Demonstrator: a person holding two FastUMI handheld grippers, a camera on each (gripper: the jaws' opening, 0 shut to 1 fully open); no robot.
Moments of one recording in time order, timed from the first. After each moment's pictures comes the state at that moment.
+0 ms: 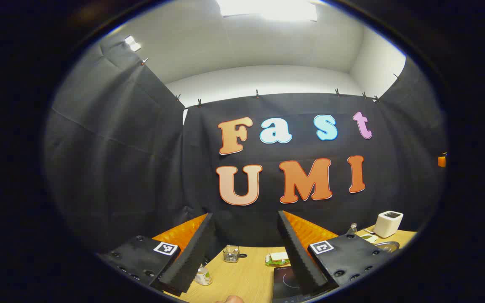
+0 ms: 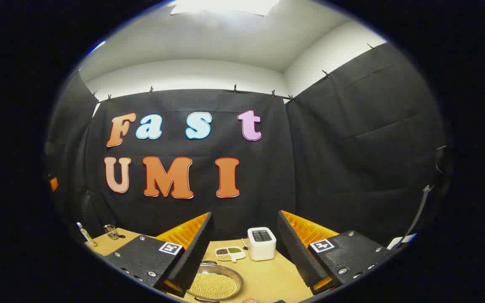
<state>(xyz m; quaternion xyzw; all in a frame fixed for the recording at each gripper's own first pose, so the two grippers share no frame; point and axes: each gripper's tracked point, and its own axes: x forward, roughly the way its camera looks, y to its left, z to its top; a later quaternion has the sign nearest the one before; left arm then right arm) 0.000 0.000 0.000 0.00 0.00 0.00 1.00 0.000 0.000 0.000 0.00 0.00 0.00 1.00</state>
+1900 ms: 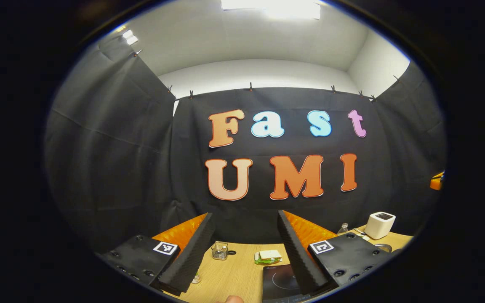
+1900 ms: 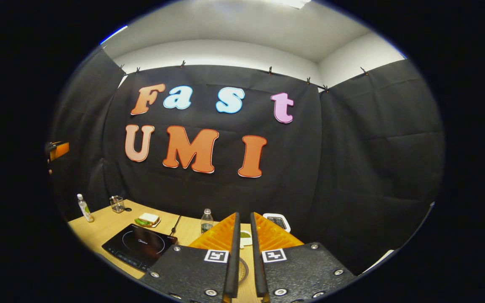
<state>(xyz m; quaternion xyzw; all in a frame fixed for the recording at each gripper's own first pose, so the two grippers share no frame) 0.015 -0.017 -0.010 -0.01 0.02 -0.02 1.00 0.001 0.054 -0.041 -0.08 0.08 0.08 0.99</state>
